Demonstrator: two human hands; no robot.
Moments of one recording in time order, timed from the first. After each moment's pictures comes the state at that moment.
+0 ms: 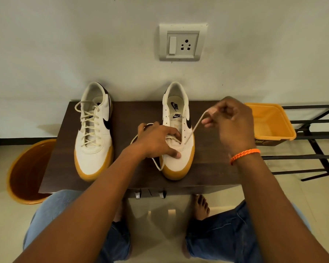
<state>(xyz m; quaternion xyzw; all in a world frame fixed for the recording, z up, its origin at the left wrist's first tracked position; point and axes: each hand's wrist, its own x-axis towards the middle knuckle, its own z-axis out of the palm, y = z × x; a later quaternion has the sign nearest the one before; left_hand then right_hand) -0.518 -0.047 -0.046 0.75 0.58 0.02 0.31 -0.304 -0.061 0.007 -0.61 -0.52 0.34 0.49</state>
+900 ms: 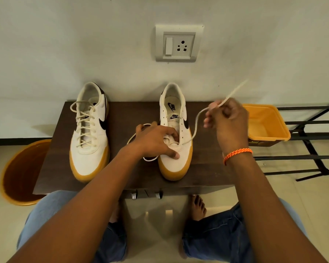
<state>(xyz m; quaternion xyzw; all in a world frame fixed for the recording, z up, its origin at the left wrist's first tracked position) -0.513 -0.046 -0.042 0.75 0.58 0.03 0.33 -0.306 -0.057 0.002 -0.62 -0.44 0.35 0.55</state>
